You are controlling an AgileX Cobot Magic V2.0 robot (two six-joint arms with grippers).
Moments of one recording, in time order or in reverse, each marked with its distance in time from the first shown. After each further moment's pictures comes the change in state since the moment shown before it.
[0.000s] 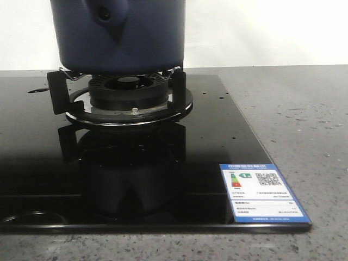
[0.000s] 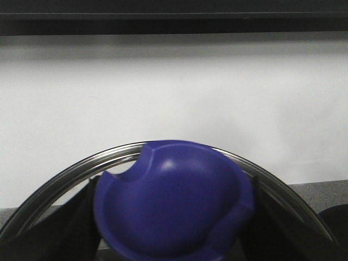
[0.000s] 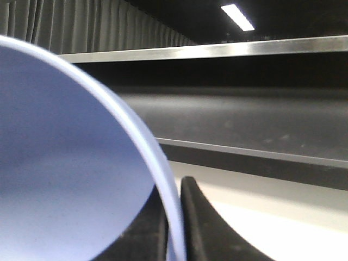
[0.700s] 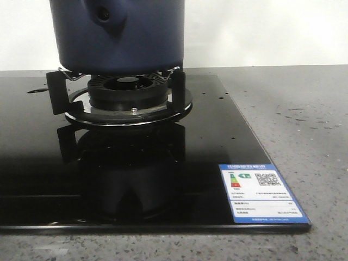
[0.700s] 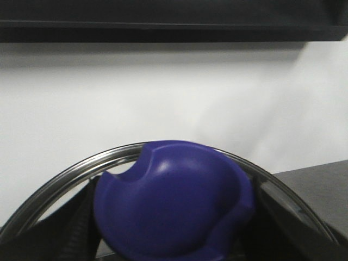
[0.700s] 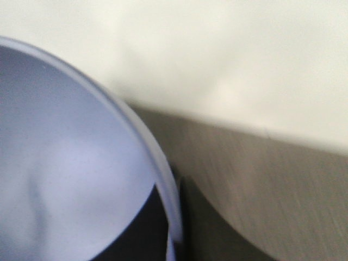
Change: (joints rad) left arm -0.234 0.008 -0.004 -0.046 -0.041 0.000; right arm -0.450 -0.254 -0.298 0.192 1.689 0.042
